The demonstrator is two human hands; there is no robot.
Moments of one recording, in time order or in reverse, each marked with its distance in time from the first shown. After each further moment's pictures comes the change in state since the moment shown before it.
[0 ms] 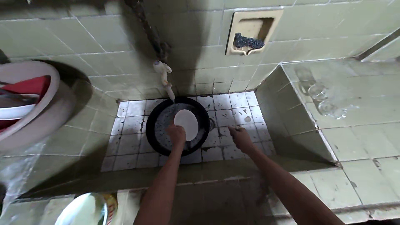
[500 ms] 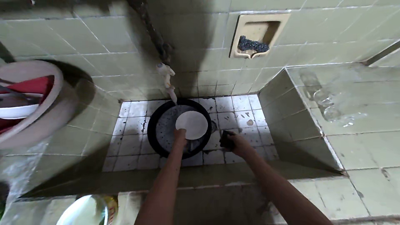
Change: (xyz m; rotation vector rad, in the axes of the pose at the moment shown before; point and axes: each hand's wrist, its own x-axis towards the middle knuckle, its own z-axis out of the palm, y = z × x) left_hand 0.012 -0.011 0.013 -0.503 -0.164 -0.339; right_hand 0.018 0.003 0.023 0.550 -0.171 0.271
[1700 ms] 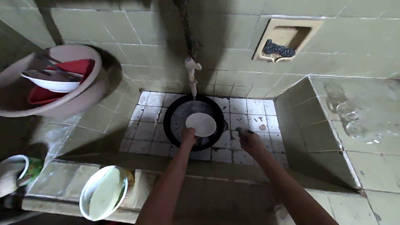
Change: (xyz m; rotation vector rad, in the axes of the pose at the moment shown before) left_hand -0.016 -0.008 -0.025 -0.224 0.002 -0.097; right_hand -0.034 -0.019 0.018 0.045 0.087 -0.178
